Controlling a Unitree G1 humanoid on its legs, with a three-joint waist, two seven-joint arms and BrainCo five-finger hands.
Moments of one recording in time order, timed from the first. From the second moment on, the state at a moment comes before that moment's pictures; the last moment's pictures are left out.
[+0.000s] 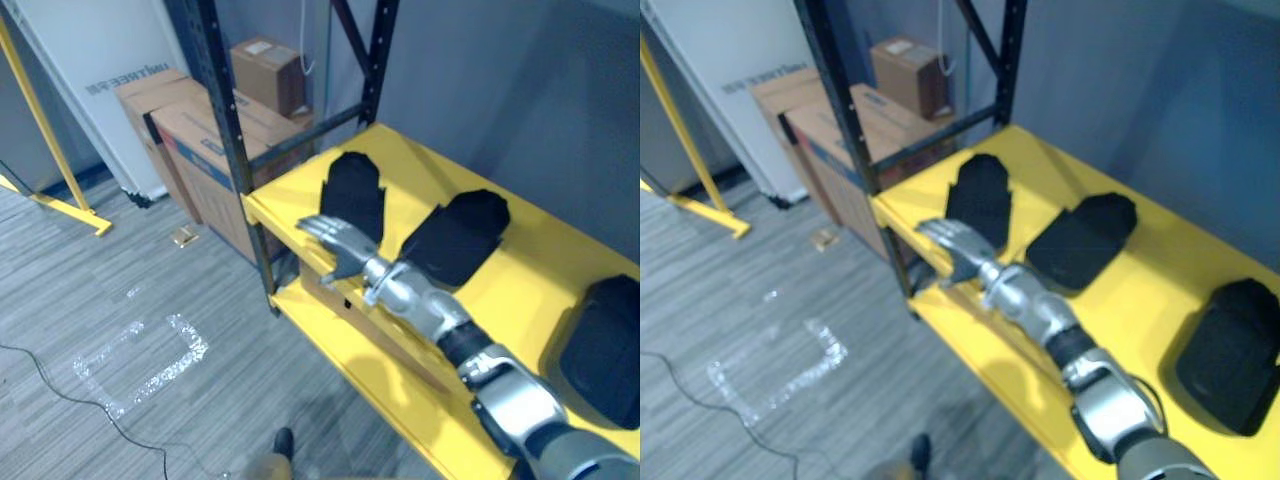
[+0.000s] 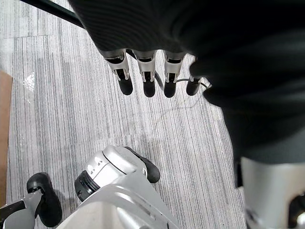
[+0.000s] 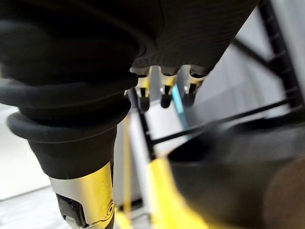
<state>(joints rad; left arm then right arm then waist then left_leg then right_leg) 0.20 0.07 0.37 1.06 -0.30 0.08 0.08 -0.74 -0.32 0.46 0.67 -0.80 -0.36 -0.23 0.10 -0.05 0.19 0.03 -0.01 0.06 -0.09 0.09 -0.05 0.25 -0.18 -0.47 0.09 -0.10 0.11</state>
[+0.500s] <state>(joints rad) 0.20 0.10 0.30 1.04 -0.31 0.10 0.06 -0.77 -0.34 0.39 0.73 -0.76 -0.29 -0.17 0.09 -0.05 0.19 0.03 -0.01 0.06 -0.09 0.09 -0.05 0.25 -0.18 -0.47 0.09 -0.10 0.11</state>
